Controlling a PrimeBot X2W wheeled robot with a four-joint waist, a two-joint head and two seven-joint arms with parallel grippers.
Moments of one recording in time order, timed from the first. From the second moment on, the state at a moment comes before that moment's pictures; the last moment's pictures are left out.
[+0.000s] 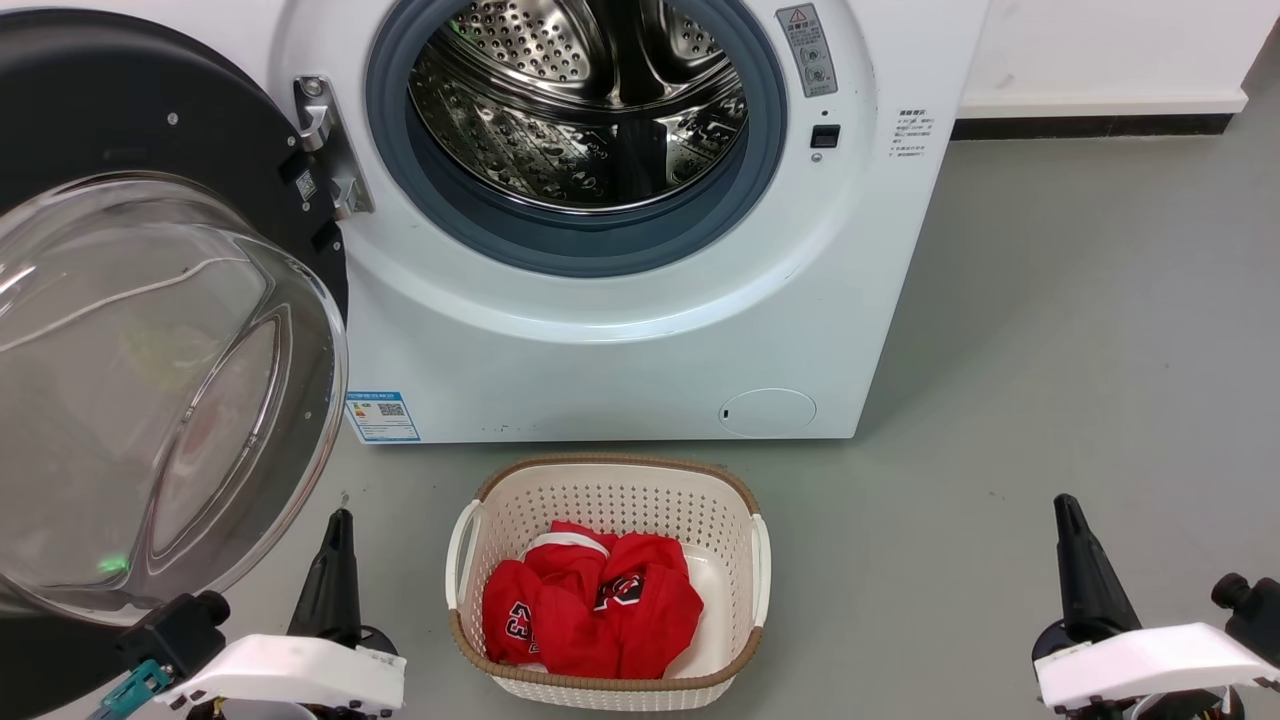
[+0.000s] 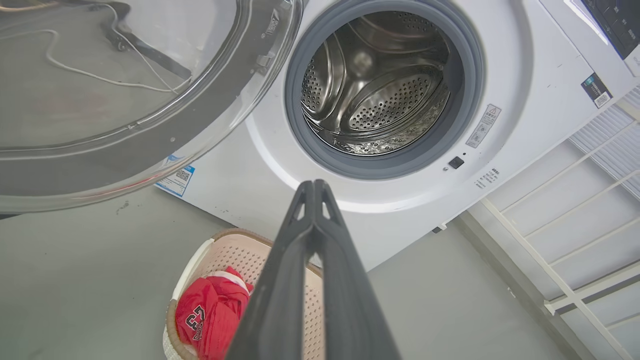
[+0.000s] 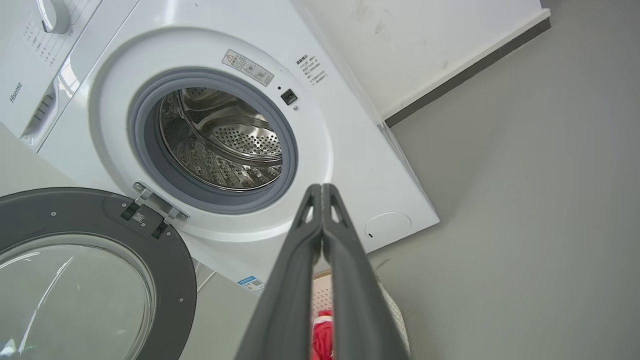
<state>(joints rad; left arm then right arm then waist) -0.01 0.05 0.08 0.18 -0.65 -0.12 -0.12 0.02 -0.07 -0.03 0.16 0.69 0.13 -0.14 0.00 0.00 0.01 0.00</state>
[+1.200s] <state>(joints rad) -0.05 0.05 0.10 0.21 -1.11 -0.13 -0.01 -0.04 -0.07 -0.05 0.20 1.15 0.13 -0.04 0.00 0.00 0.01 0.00</state>
